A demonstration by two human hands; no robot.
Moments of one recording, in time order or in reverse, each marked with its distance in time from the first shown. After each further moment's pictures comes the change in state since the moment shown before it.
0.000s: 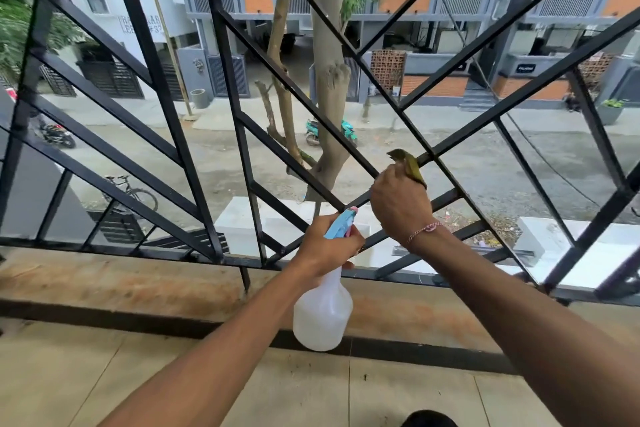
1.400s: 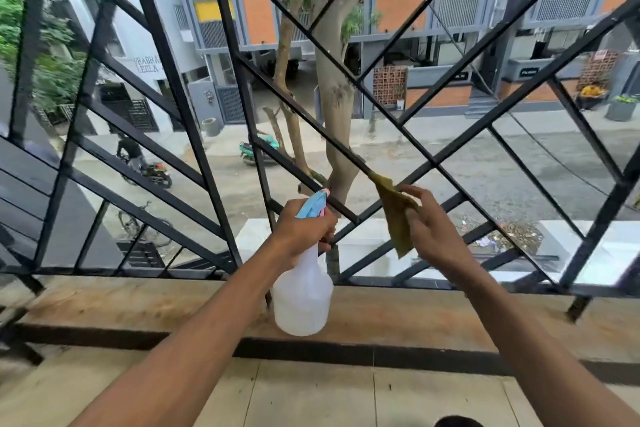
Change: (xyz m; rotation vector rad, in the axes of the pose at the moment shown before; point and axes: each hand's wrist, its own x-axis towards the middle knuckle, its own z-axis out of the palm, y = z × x) left_hand -0.022 0.047 -0.065 0.060 0.137 0.043; right_hand -0.064 0.022 0.000 1.329 0.076 0.240
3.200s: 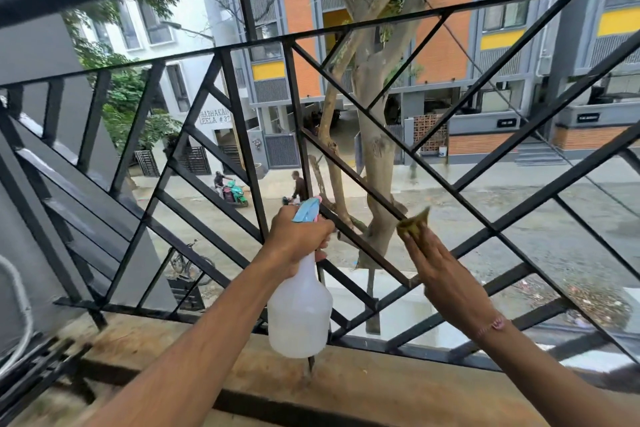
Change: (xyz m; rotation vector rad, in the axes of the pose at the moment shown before) left_hand -0.004 0.078 -0.086 -0.071 0.240 -0.001; right_hand 0.056 0.009 0.049 -0.916 0.084 -0.689
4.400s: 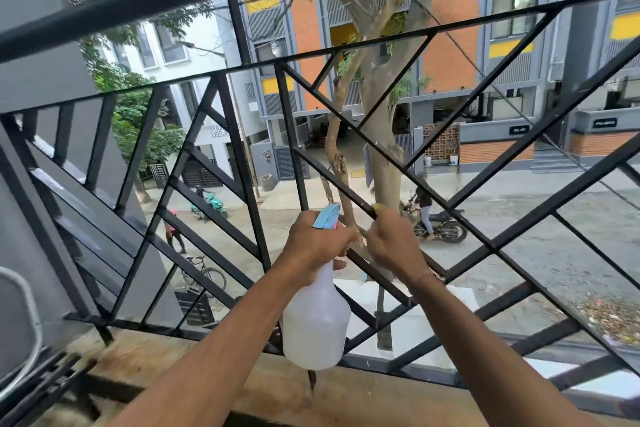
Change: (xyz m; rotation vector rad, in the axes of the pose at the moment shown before) left_hand -0.003 0.020 0.036 0.066 -0.025 0.034; right_hand 0.109 -0.054 -0.065 0.683 -0.014 0.474
